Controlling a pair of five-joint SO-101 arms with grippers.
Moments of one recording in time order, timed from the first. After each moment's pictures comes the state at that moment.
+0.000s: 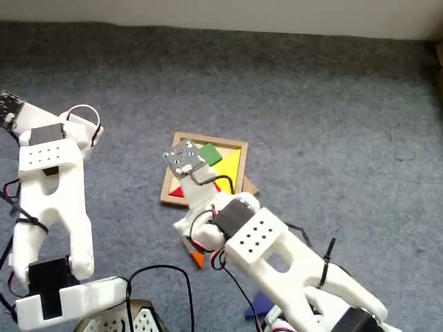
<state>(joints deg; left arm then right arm) -21.6 -8.0 23.8 54.4 57.1 -53.8 -27.4 40.5 61.6 -8.7</state>
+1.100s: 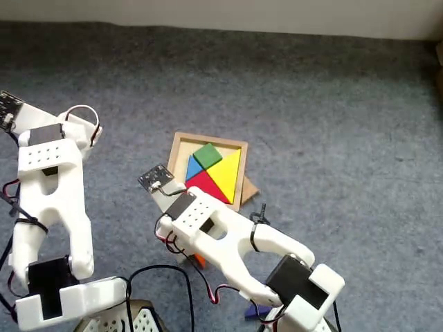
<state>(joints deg) -21.6 -8.0 23.8 54.4 57.1 -57.0 5.2 29.0 60.7 -8.7</state>
